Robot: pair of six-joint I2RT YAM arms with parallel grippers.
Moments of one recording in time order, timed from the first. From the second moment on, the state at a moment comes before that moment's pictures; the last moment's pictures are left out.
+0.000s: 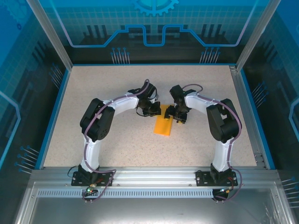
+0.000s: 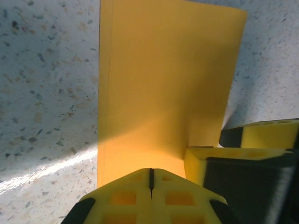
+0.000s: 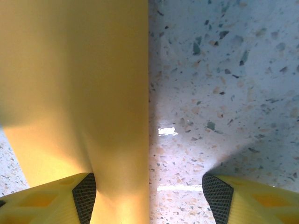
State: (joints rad) left arm -0.55 2.08 1.48 -0.54 0.44 -0.66; right arm 0.43 1.95 1.30 -0.79 -0.18 0.68
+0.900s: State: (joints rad) left arm -0.59 2.15 1.53 -0.61 0.32 -0.61; right arm 0.43 1.95 1.30 -0.79 -0.19 0.68
